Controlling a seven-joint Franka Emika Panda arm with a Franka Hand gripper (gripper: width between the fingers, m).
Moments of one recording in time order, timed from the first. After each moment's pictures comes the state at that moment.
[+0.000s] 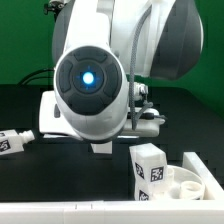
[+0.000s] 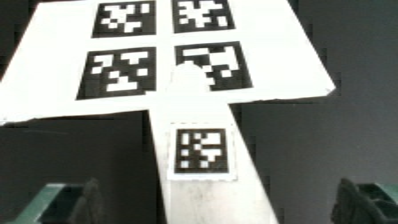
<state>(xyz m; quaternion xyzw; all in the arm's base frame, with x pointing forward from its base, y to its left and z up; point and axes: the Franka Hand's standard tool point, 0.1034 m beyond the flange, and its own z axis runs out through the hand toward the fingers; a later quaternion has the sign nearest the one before) 0.451 0.000 0.031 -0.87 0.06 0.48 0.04</state>
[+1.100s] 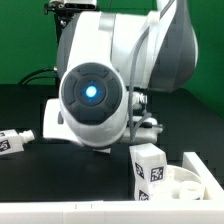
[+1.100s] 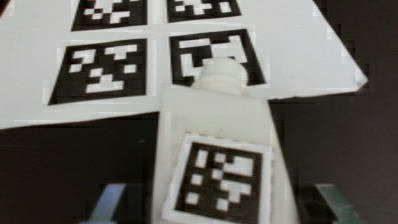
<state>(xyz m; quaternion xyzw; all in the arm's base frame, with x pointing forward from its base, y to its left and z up) 0.440 0.004 0.027 -0.88 0.06 0.48 0.02</state>
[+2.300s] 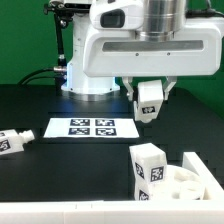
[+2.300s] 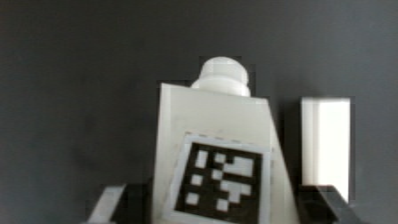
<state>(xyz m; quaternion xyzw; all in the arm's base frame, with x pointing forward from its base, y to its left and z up) 0.542 0.066 0.129 -1.00 0.02 0.07 0.02</state>
